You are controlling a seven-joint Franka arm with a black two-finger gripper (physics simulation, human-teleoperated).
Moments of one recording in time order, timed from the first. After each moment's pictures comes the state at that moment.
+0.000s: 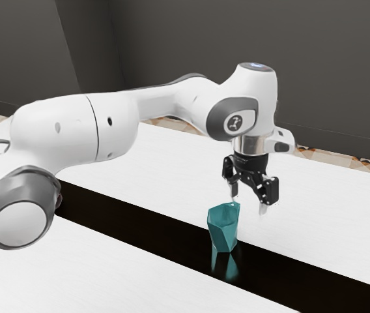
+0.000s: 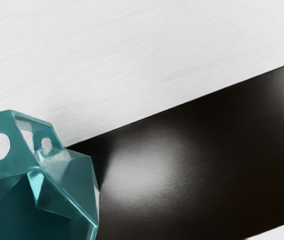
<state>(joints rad) -0.41 0.66 -0.11 -1.18 0.02 1.72 -0.15</state>
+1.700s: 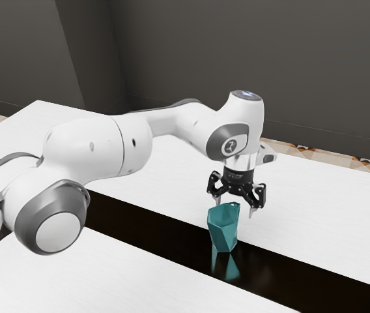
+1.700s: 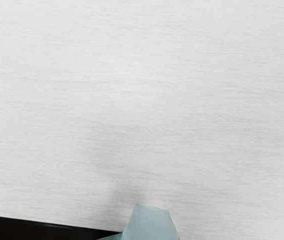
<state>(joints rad) -0.39 0.85 -0.01 -1.09 0.03 1.80 -0.50</state>
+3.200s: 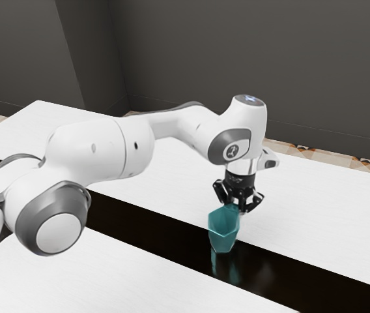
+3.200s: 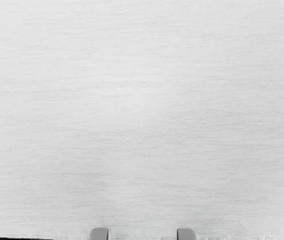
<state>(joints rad) -0.39 0.85 -0.02 -1.10 0.06 1.82 -0.43</state>
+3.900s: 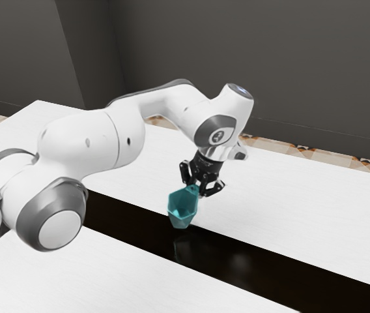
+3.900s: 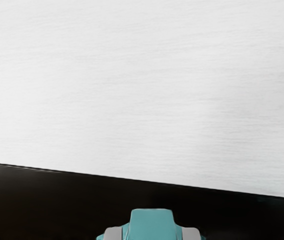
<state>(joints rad) -0.39 0.84 0.09 -1.06 0.21 1.56 -0.35</state>
